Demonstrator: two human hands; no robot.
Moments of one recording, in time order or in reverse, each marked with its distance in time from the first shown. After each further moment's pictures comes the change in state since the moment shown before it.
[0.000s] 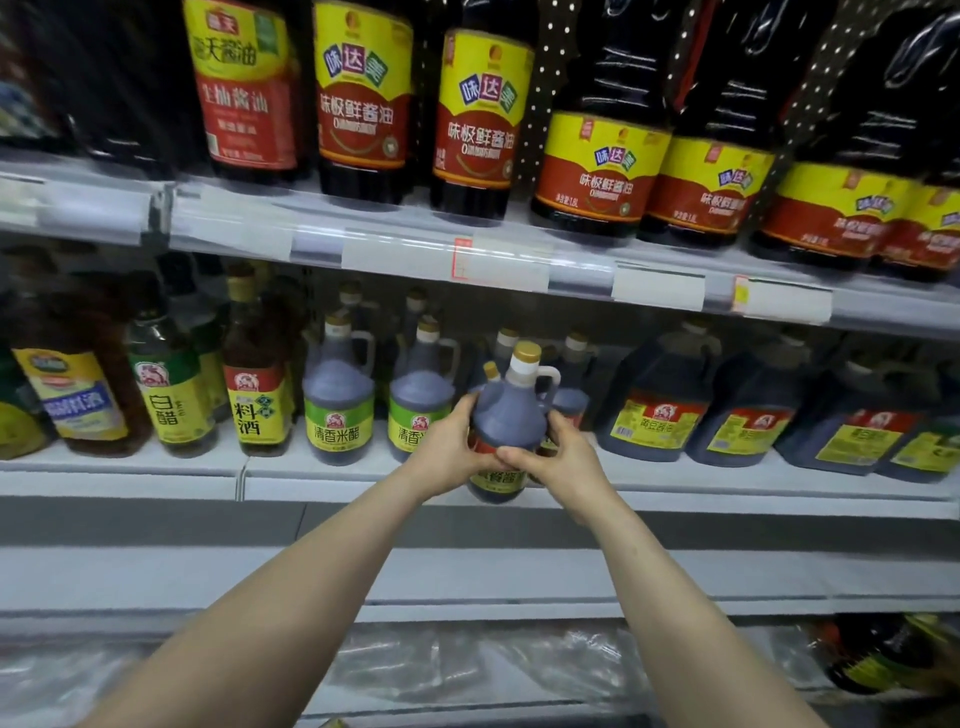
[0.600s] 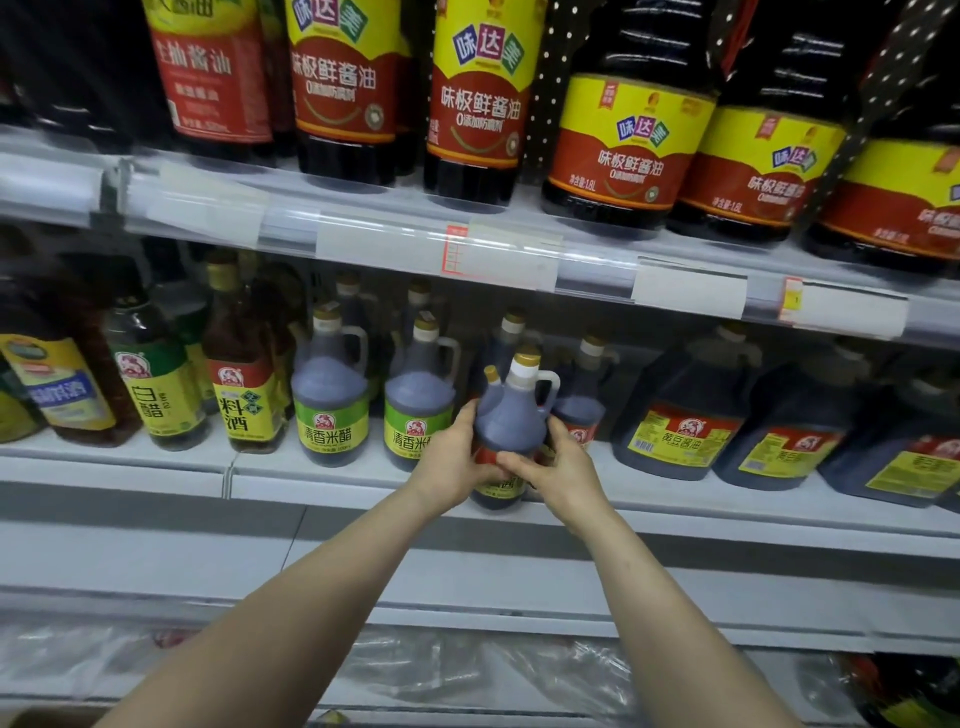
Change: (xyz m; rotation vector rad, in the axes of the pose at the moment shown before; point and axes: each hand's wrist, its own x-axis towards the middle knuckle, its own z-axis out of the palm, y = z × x) left_hand 0.021 -0.015 0.024 0.125 0.083 -0.097; right_hand 0.036 0.028 0.004 -0.023 -0.032 0.064
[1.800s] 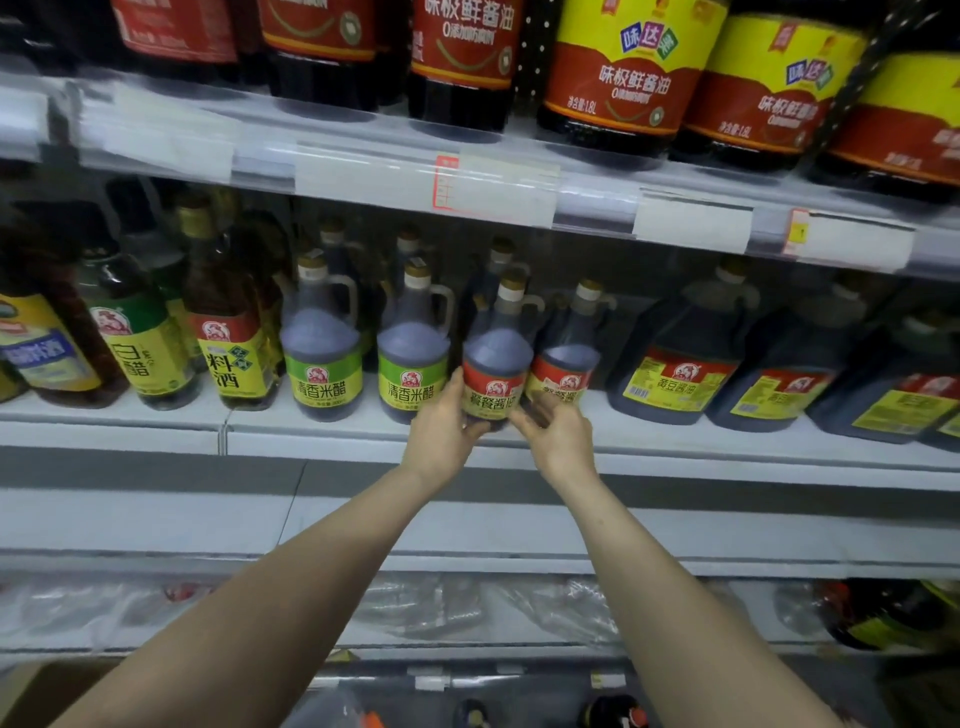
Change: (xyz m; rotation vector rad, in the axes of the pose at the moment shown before) left_hand -0.014 -0.015 0.015 0.087 0.154 0.010; right_hand -0.011 0.013 0.012 -0.182 0.192 0.022
